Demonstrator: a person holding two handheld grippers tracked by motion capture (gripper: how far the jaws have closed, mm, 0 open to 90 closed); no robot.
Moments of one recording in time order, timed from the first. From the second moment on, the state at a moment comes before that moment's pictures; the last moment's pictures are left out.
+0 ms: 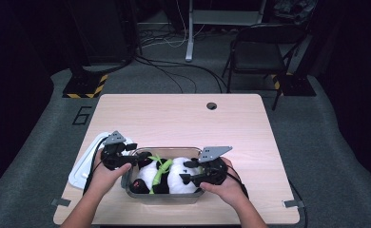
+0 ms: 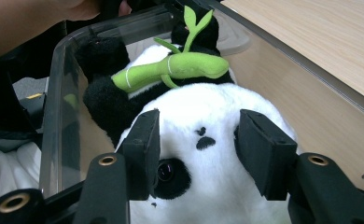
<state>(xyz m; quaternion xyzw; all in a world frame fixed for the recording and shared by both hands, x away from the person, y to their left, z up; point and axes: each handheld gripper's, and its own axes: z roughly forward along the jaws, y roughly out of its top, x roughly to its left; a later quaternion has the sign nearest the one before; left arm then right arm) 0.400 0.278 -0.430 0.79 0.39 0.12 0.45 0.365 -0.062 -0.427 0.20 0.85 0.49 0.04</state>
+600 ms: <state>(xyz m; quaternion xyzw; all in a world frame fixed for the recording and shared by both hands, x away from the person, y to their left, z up) 0.358 0.304 -0.410 0.79 0.38 0.12 0.46 0.362 -0.067 -0.420 0.21 0.84 0.50 0.05</state>
